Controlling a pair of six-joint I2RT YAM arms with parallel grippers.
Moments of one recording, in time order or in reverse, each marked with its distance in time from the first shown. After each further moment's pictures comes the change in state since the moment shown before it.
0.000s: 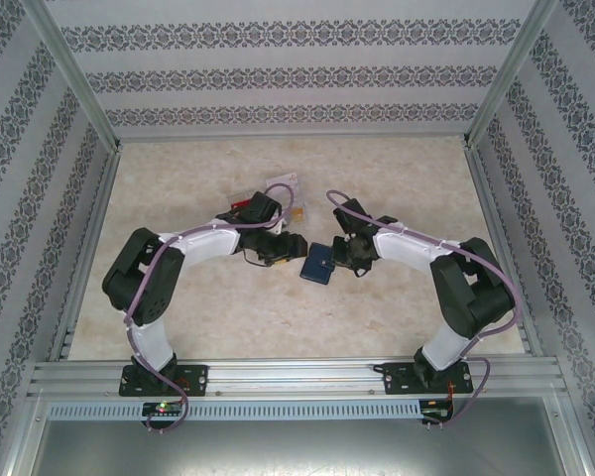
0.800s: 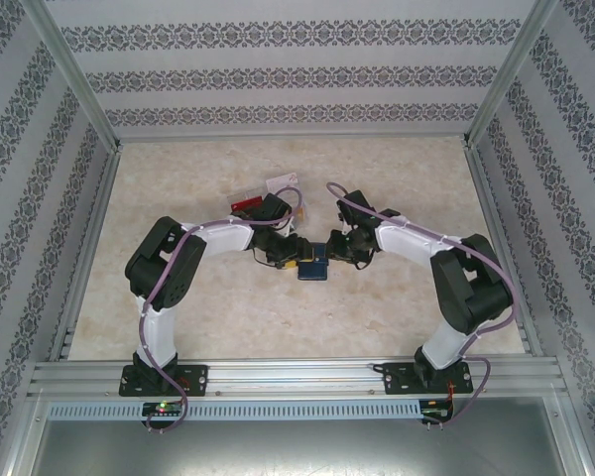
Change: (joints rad) left arm -0.011 0.146 0.075 -0.003 0.052 -0.082; right arm -0.034 0.014 0.049 0.010 -0.156 -0.108
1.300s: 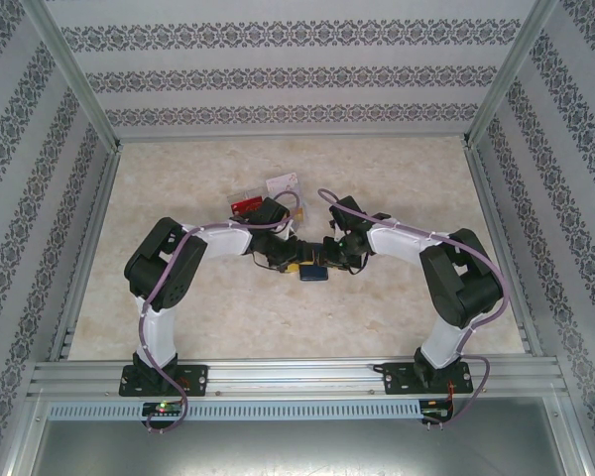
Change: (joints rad) left arm 0.000 -0.003 -0.063 0.119 0.087 -0.082; right arm 0.034 0.066 -0.010 0.039 -0.053 0.010
